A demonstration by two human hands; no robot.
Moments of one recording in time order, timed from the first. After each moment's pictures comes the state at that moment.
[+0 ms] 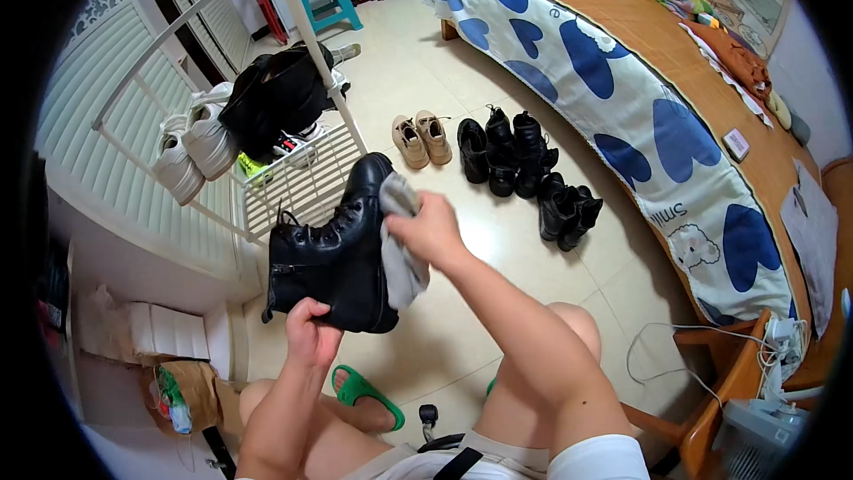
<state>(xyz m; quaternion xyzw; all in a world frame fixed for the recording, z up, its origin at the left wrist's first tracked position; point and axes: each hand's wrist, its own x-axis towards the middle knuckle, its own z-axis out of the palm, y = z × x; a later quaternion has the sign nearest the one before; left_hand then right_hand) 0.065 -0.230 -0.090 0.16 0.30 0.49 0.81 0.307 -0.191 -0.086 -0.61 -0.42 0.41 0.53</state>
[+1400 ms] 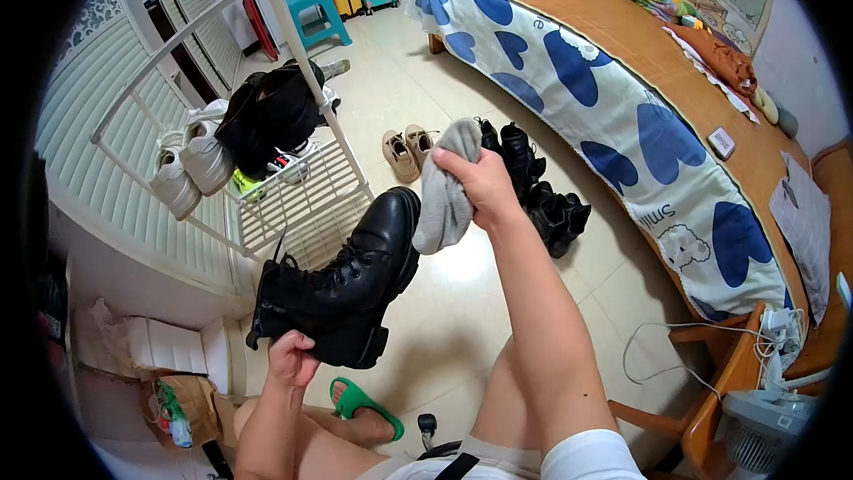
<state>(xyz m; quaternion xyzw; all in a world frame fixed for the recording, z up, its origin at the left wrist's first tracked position) 0.021 -0.238 -0.087 0.22 0.29 0.41 0.84 0.384 -0.194 -0.014 -0.50 -0.26 0.48 0.67</state>
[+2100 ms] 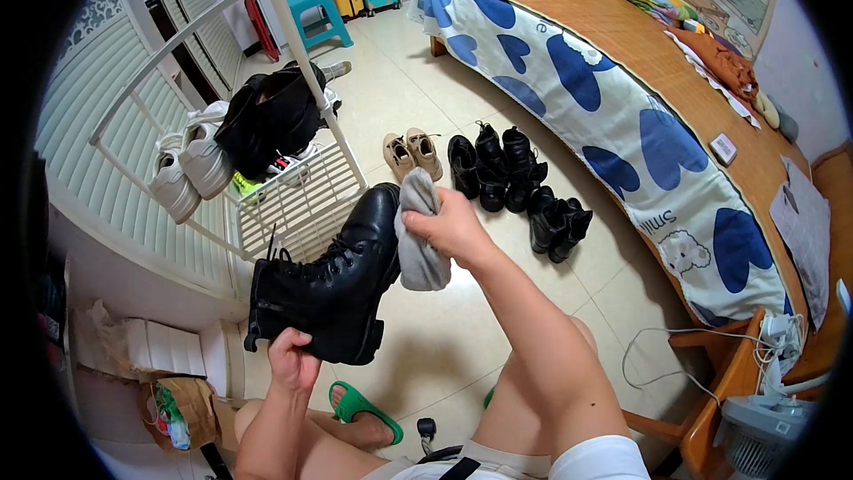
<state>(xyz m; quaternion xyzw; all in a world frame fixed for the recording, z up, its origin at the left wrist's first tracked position) 0.044 -0.239 -0.072 0.24 0.29 0.50 0.78 0.346 -0.202 -0.045 -0.56 -0.41 0.47 0.54</state>
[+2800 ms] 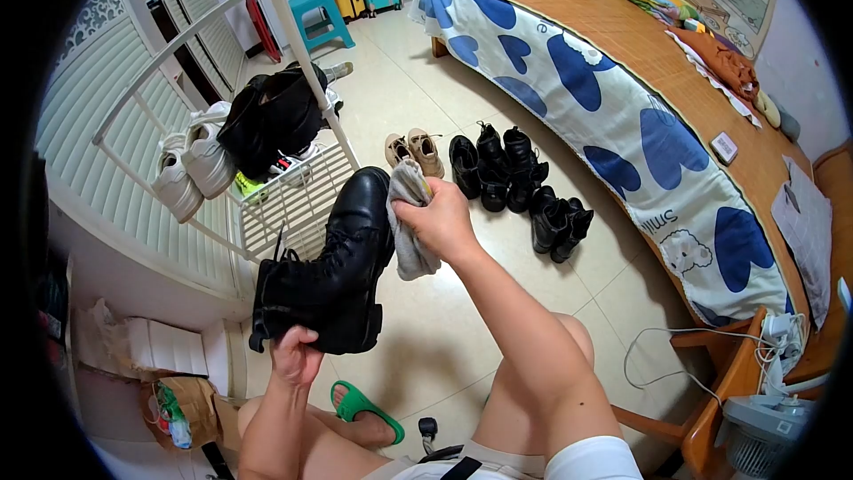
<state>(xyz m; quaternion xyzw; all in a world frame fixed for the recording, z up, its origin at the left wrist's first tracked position) 0.038 -0.234 -0.083 0.31 0.28 0.48 0.77 0.334 -0.183 -0.053 -0.61 -0.42 0.35 0.57</state>
